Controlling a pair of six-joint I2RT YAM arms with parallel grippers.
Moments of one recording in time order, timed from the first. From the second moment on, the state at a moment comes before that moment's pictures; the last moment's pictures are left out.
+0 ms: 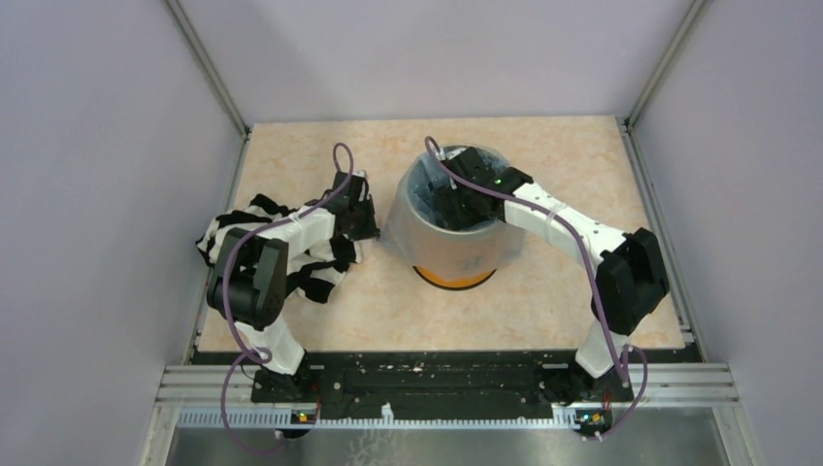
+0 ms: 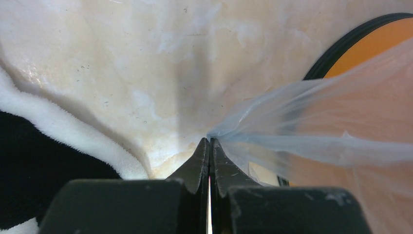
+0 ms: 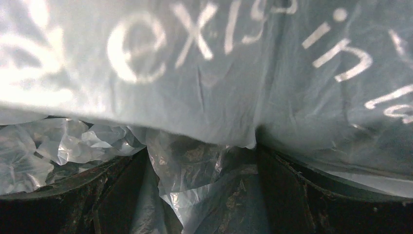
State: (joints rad) left arm -0.32 1.71 1.03 -0.25 0.10 -0.48; right arm 0.70 1.71 1.48 -0.76 0.21 0.19
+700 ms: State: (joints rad) left arm -0.32 1.71 1.05 -0.26 0.14 -0.47; right arm 0.68 1.75 1.39 -0.64 0.24 0.18
